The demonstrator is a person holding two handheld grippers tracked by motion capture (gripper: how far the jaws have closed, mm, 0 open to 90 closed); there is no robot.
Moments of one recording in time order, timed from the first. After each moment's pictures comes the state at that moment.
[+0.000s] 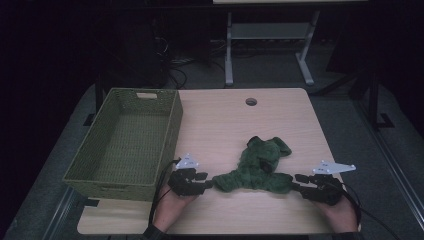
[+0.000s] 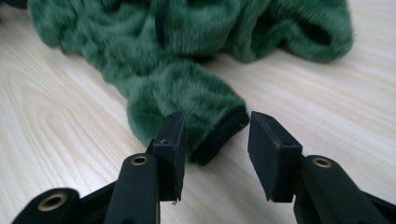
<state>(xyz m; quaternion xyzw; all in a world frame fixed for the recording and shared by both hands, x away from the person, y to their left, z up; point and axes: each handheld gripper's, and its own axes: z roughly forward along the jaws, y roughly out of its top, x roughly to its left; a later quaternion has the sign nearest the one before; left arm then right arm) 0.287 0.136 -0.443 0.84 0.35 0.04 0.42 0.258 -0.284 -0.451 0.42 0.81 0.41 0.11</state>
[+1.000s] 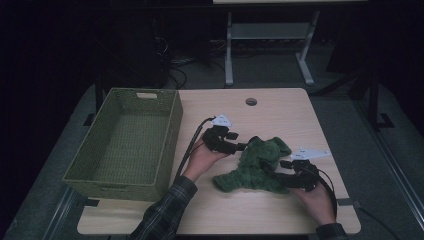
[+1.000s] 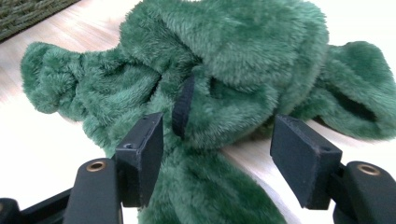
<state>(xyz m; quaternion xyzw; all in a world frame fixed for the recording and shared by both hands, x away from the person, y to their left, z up) 0.407 0.048 -0.417 0.85 0.24 0.03 0.47 0.295 -0.232 -0.445 0.42 0.80 0.41 0.12</state>
